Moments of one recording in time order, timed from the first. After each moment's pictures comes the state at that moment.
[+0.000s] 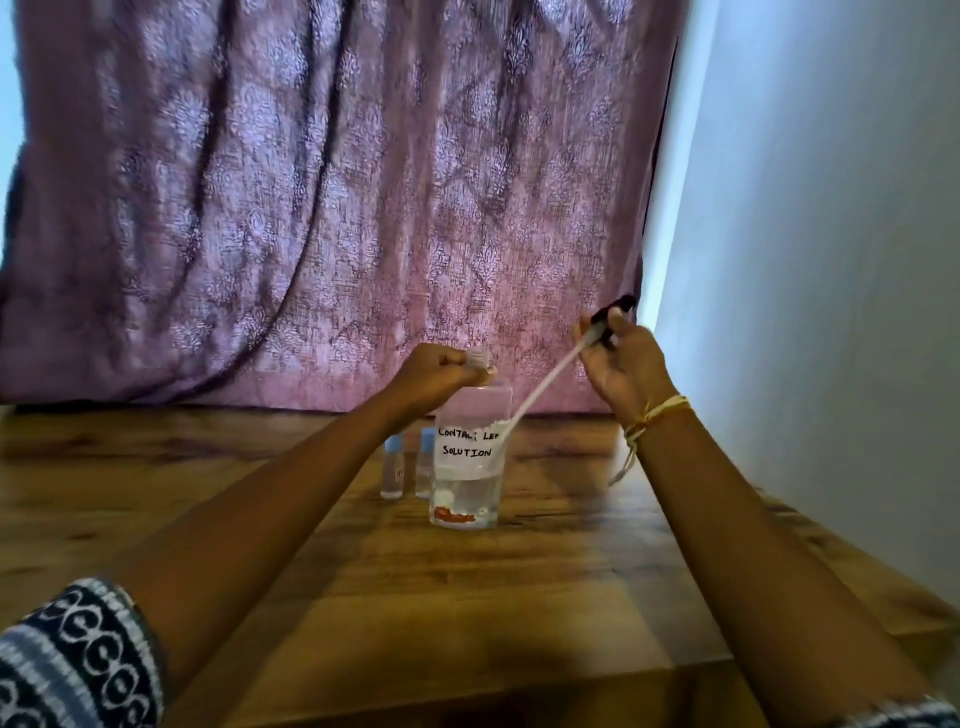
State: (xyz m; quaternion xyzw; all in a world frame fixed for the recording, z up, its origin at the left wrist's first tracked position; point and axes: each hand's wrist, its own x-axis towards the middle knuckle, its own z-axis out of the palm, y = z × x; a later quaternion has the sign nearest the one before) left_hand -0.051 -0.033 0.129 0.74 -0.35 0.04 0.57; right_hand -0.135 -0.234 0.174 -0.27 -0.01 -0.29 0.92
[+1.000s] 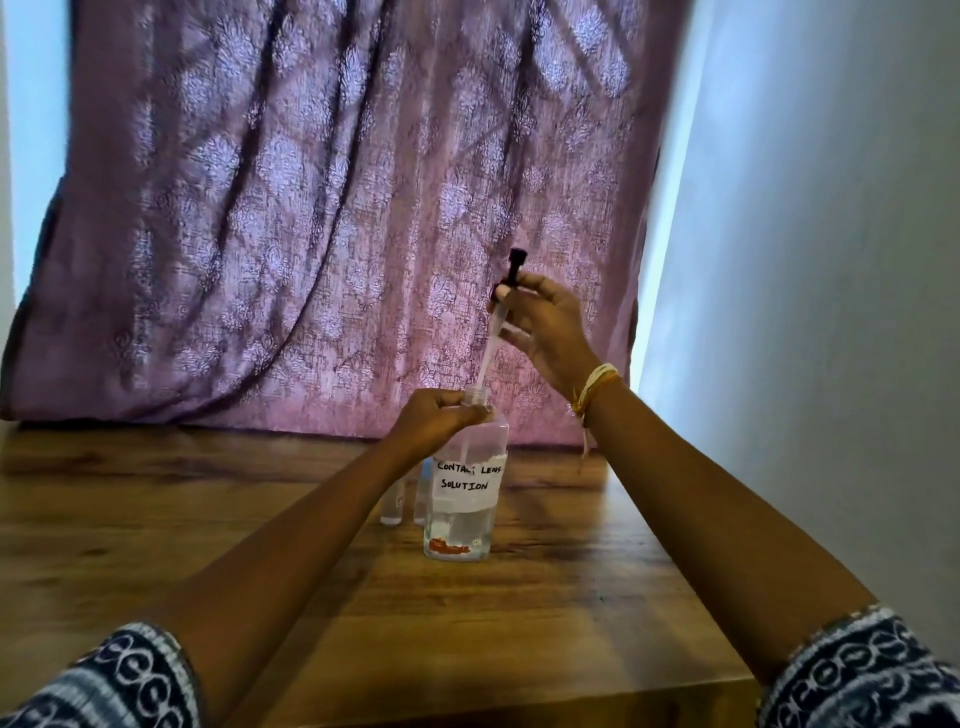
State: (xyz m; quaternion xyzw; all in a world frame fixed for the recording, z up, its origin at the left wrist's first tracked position) left_hand -0.075 -0.023 0.120 0.72 -0.33 0.03 0.62; right_hand -0.131 -0.157 0.226 -0.64 -0.15 -0.31 0.69
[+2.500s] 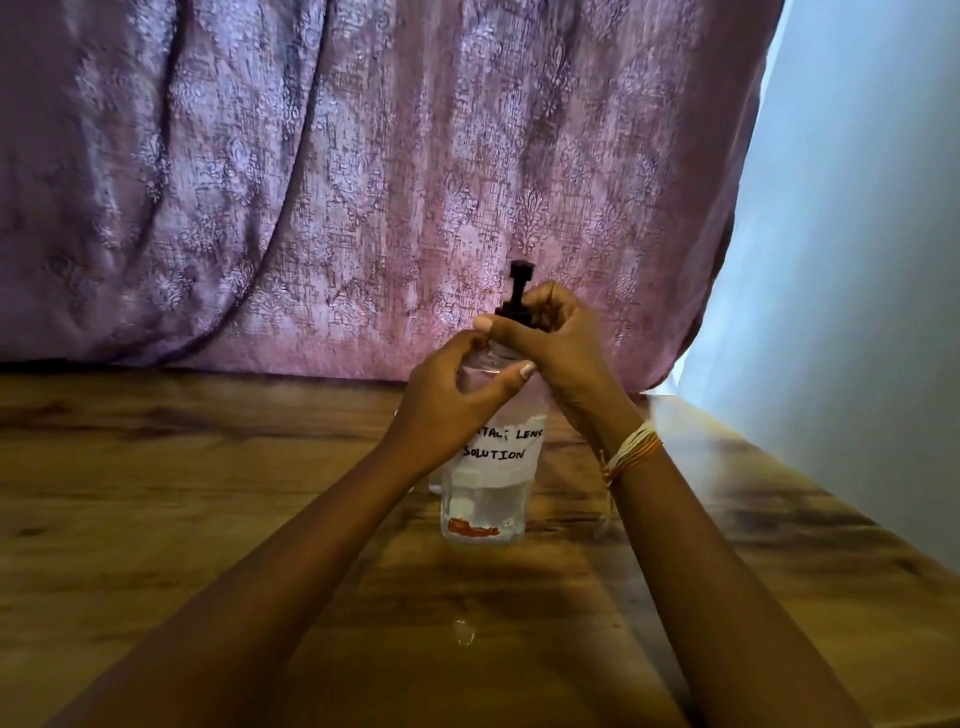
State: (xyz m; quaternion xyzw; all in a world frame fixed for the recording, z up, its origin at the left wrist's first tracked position) left_hand -0.057 -0.032 0.081 0.68 -0.40 0.18 0.59; right_hand -0.091 -0.165 0.129 -0.71 -0.14 -0.32 0.62
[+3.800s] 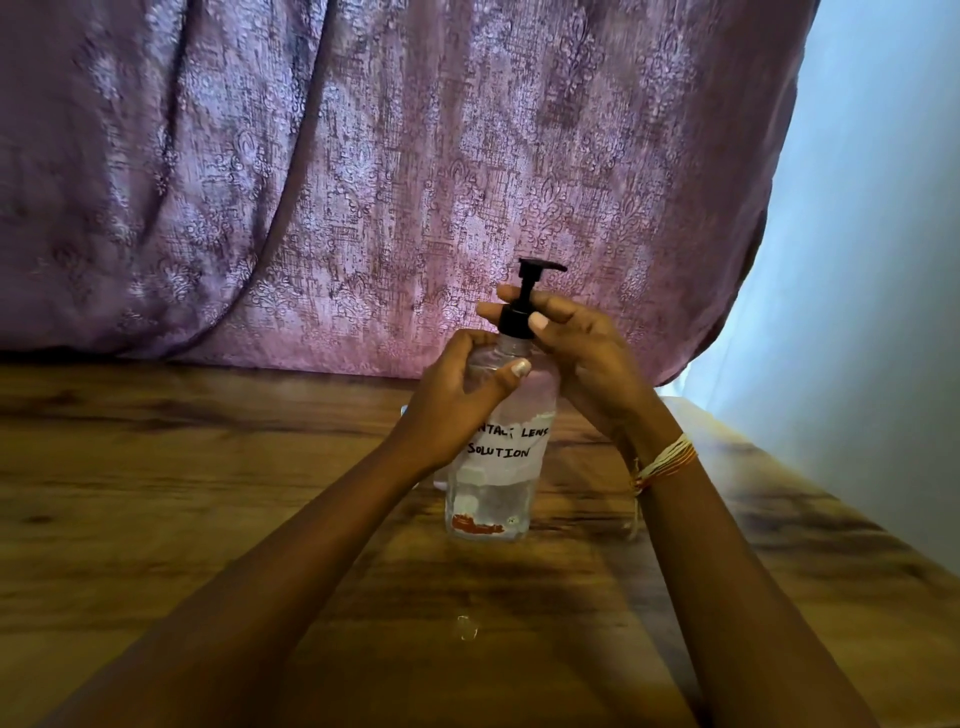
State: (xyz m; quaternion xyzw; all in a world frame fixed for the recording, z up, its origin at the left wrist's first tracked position) left_hand -0.062 -0.030 0.079 0.66 -0.39 0.11 0.63; right_hand -0.102 -0.180 0.126 -0.67 -0.26 -0.15 0.68
